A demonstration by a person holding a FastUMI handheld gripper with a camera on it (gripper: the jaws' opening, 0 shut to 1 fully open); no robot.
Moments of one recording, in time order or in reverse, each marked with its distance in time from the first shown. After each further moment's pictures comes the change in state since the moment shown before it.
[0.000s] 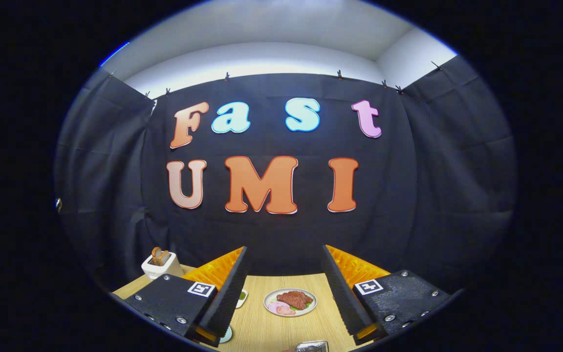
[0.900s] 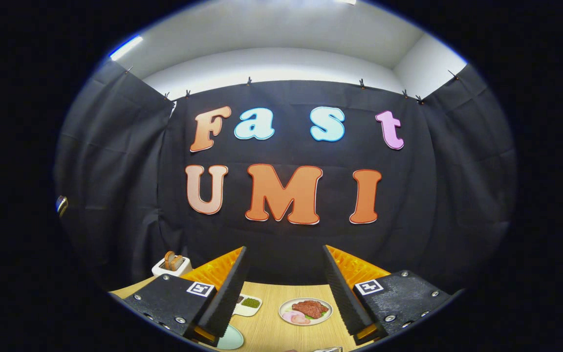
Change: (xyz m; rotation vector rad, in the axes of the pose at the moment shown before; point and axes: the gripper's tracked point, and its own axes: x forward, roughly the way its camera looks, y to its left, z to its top) arm 0.016 0.055 0.007 -0.022 -0.035 0.094
